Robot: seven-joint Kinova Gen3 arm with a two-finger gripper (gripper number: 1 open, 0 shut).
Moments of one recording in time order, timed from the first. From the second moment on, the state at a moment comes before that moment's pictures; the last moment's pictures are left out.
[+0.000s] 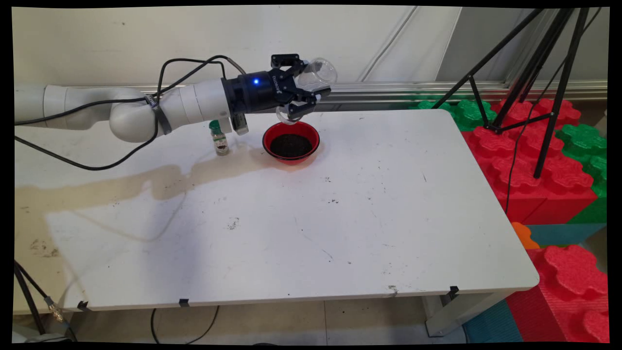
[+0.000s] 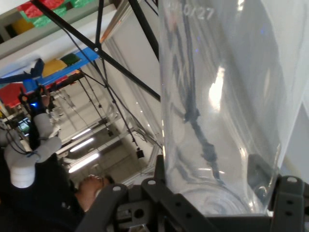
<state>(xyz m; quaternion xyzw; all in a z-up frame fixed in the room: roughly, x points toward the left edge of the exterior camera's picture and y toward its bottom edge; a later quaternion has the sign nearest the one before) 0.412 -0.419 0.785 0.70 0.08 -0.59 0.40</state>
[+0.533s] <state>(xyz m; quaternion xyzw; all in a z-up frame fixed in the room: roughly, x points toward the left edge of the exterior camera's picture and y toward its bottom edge) 0.419 -0.415 0.782 0.69 0.11 -0.59 0.40</state>
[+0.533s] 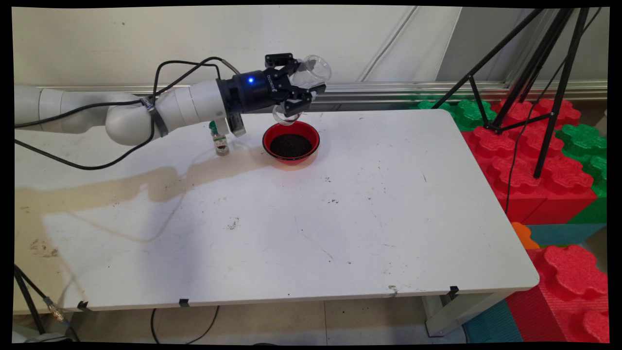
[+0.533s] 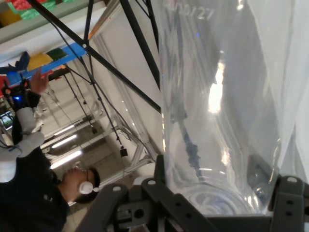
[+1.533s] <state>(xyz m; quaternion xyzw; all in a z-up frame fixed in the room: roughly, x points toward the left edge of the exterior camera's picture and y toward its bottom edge) 0.426 -0.418 0.761 0.67 0.15 -0.61 0.40</state>
